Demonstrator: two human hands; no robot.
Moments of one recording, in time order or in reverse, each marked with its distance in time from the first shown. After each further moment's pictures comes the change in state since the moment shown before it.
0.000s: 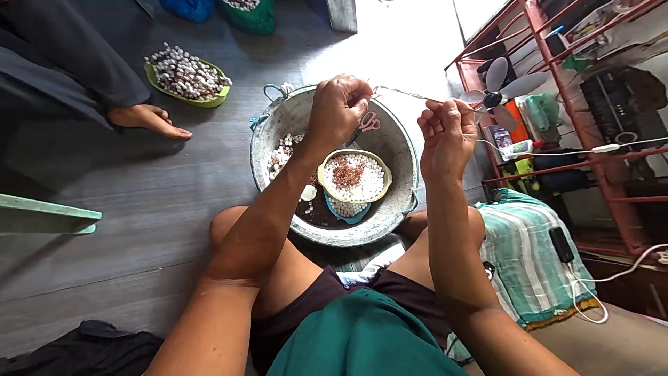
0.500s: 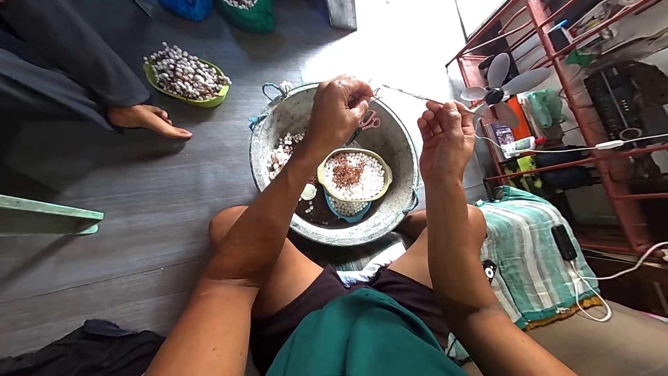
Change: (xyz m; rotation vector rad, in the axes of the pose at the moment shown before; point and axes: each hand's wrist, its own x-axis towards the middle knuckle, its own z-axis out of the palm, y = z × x) left_hand -0.001 -0.001 0.004 -0.006 -0.033 0.013; right_hand -0.003 0.001 -0.005 0.038 0.032 0.054
